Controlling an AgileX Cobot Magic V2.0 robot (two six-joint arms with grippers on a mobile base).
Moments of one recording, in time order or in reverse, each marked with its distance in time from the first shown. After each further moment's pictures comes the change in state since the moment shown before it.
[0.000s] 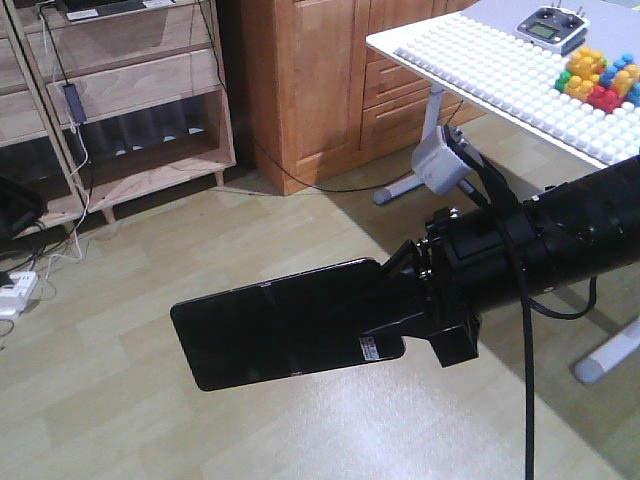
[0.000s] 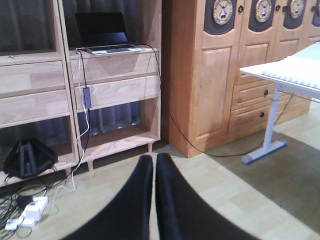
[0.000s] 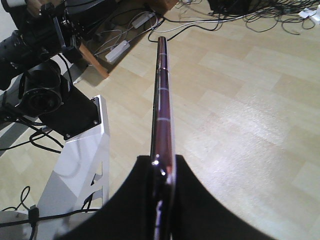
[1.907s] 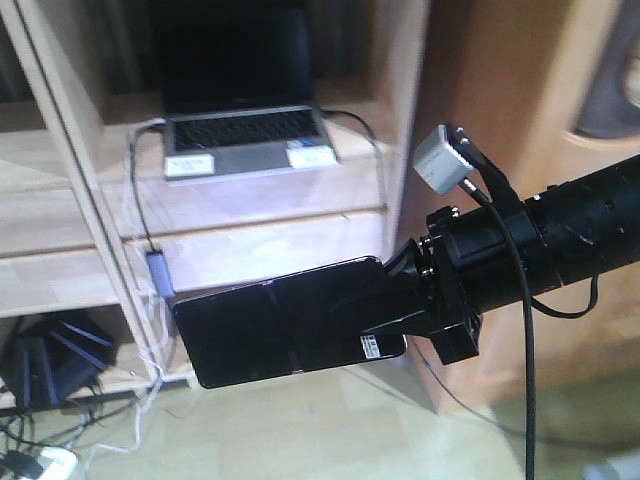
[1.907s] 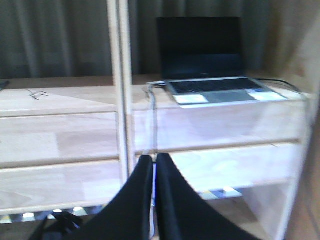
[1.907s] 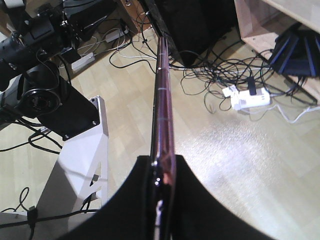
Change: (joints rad) left arm 0.000 0.000 0.000 0.000 0.000 0.000; right arm 0.000 0.000 0.000 0.000 0.000 0.000
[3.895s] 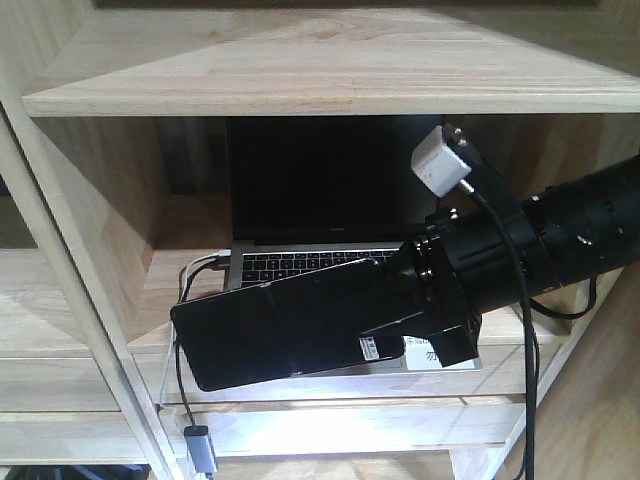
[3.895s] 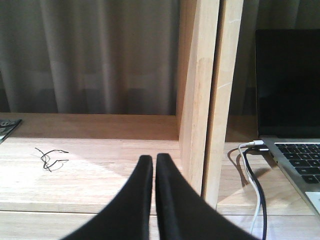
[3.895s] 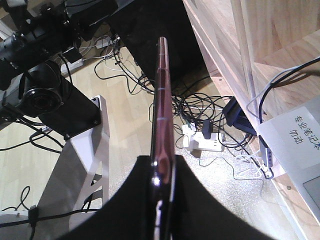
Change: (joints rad) left arm 0.000 0.000 0.000 0.000 0.000 0.000; right arm 0.000 0.000 0.000 0.000 -0.001 0.000
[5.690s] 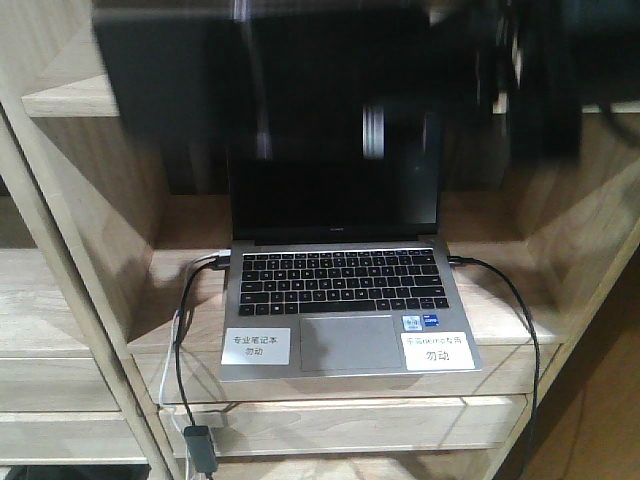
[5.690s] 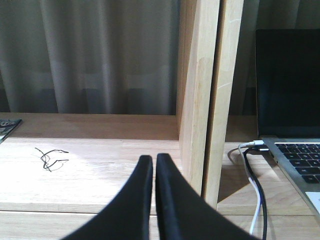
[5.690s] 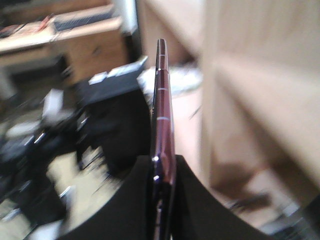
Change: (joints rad) left arm 0.000 0.000 0.000 0.000 0.000 0.000; right arm 0.000 -0.119 -0.398 0.050 -0.085 0.120
